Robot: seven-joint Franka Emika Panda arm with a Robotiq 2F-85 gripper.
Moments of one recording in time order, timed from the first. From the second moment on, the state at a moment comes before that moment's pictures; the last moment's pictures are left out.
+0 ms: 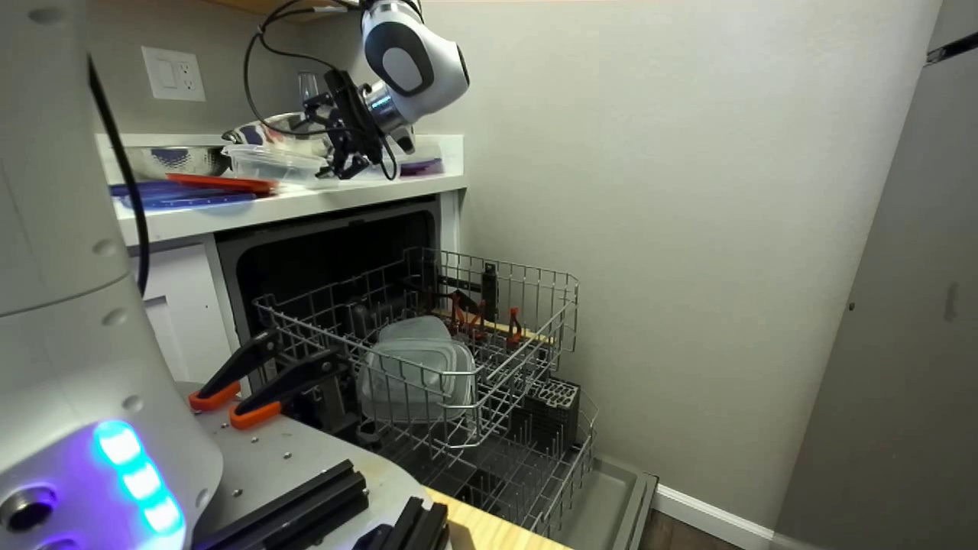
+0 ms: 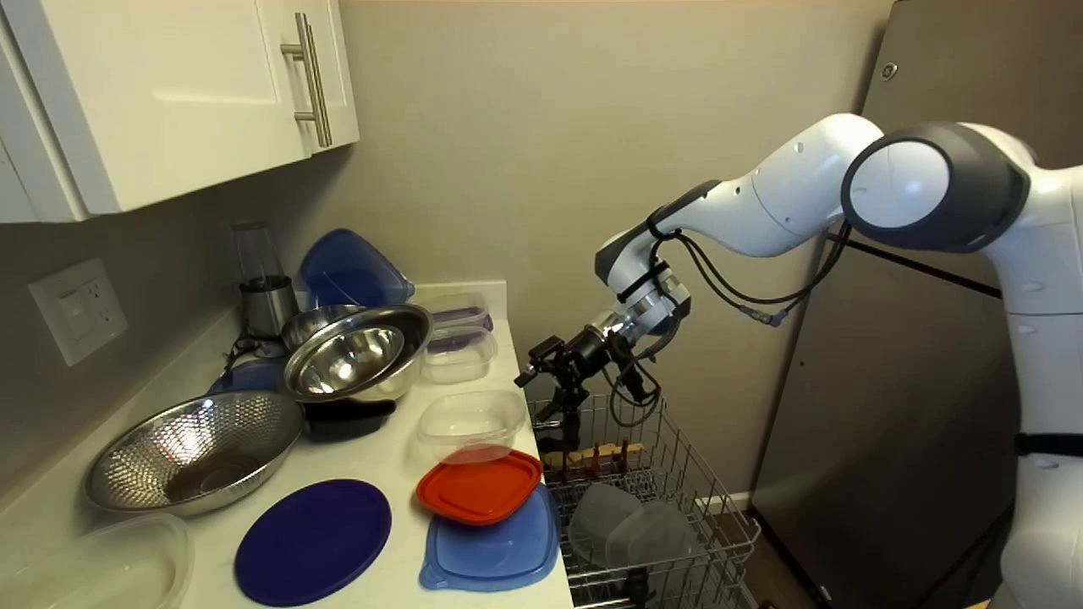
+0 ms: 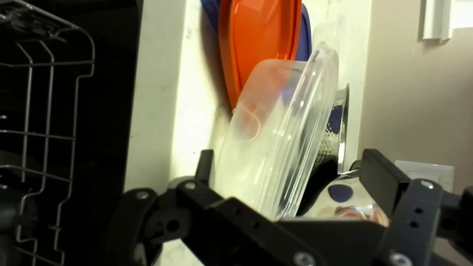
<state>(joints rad) 0.13 0.46 0.18 -1.93 1.19 1.92 -0.67</state>
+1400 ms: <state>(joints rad) 0.13 0.65 0.19 -1.70 1.31 1.62 -0.73</state>
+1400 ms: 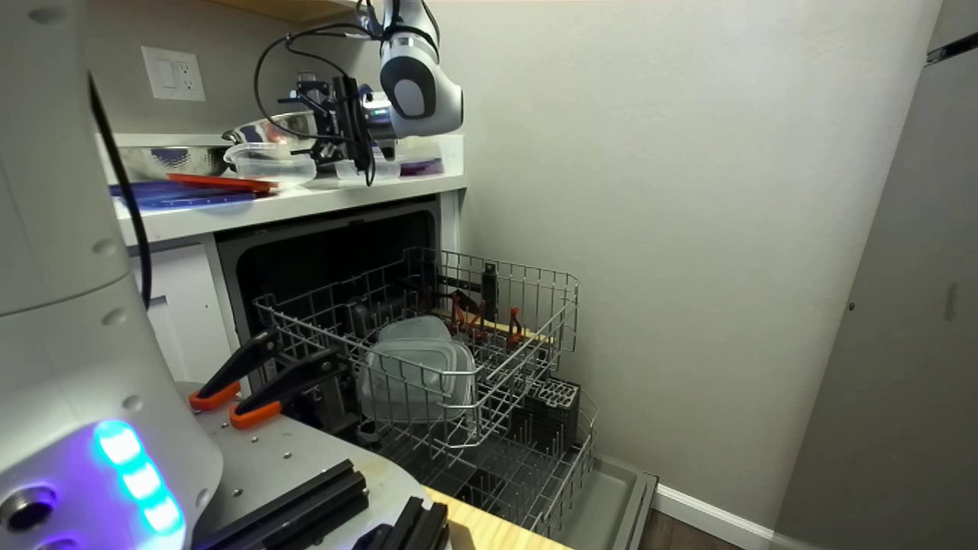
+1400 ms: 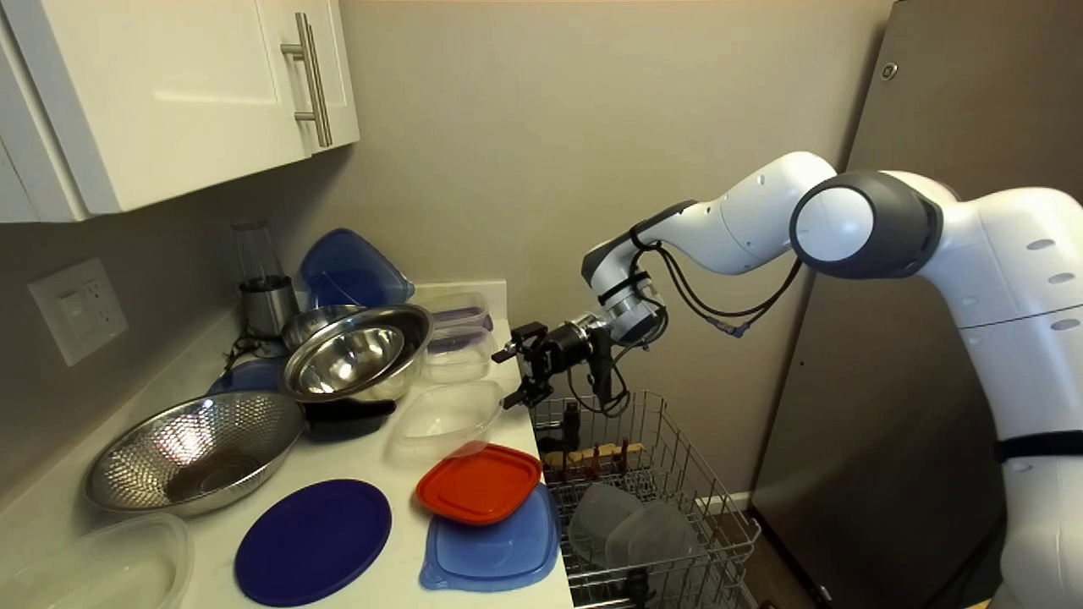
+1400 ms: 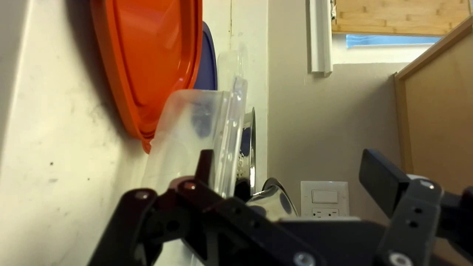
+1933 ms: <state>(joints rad) 0.16 0.66 0.18 -1.70 1.35 1.71 -0.73</state>
